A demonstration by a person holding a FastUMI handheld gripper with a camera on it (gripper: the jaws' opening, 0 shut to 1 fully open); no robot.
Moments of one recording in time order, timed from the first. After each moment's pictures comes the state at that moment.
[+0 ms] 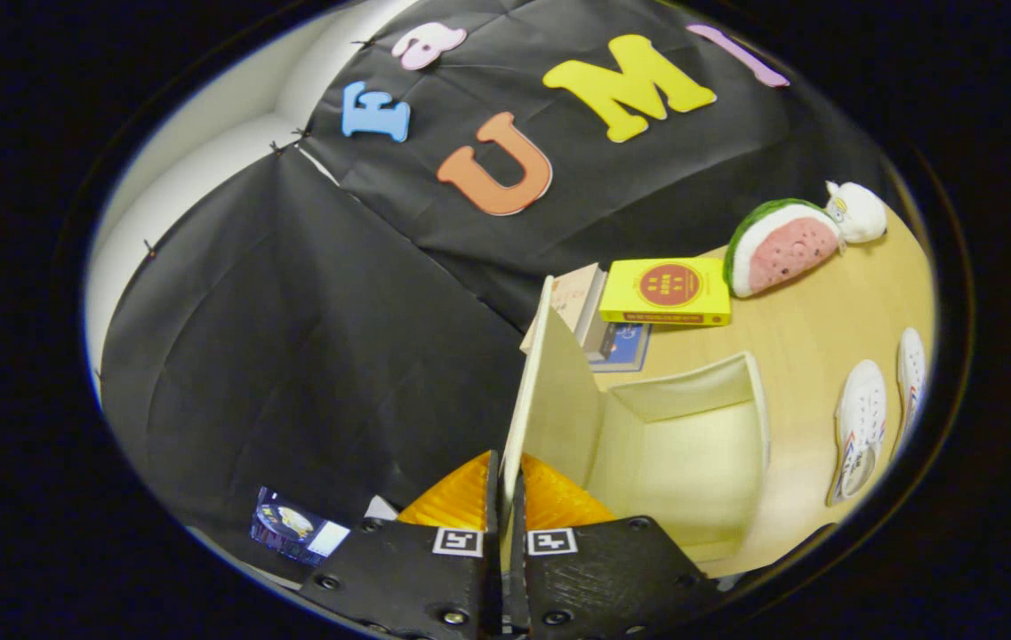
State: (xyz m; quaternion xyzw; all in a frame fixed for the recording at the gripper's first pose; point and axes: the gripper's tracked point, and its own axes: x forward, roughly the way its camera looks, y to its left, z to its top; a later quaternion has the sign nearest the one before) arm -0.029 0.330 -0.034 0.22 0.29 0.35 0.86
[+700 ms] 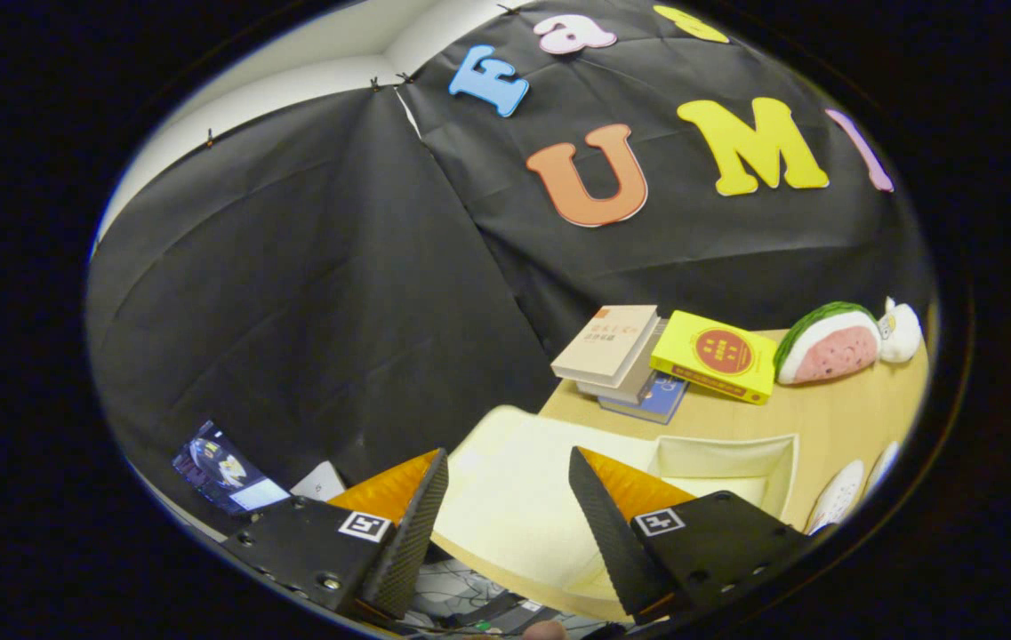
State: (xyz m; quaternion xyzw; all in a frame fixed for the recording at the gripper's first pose) arm -0.015 0.374 -0.025 0.08 0.21 0.35 0.91
